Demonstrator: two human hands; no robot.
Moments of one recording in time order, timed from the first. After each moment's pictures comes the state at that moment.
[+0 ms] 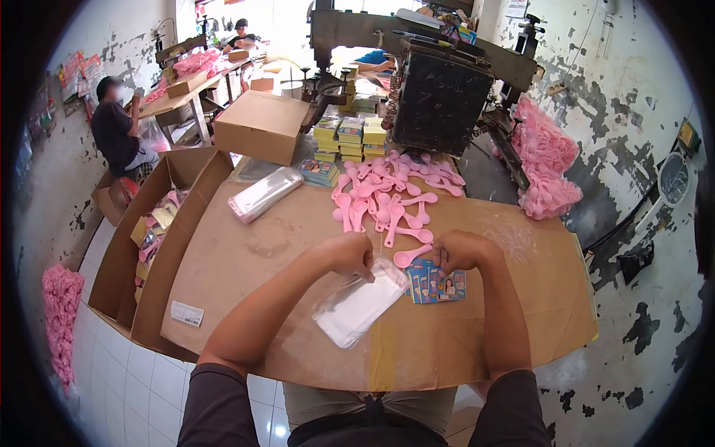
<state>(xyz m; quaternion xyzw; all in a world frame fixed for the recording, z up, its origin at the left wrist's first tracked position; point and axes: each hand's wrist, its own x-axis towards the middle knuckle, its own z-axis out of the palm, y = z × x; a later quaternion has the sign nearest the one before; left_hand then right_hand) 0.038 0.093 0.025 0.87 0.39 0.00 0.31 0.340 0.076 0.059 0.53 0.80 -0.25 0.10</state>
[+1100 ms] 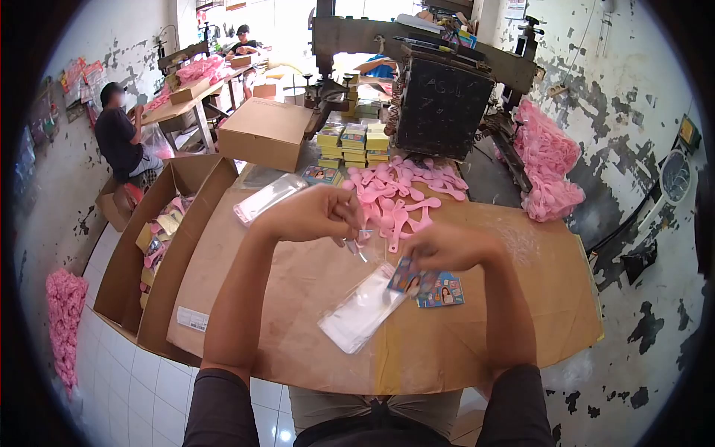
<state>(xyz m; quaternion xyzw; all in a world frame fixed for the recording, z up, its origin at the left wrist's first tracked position) -0.030 0.090 0.125 0.77 0.25 0.21 0.54 0.272 0.047 0.140 0.38 0.85 -0.35 0.03</state>
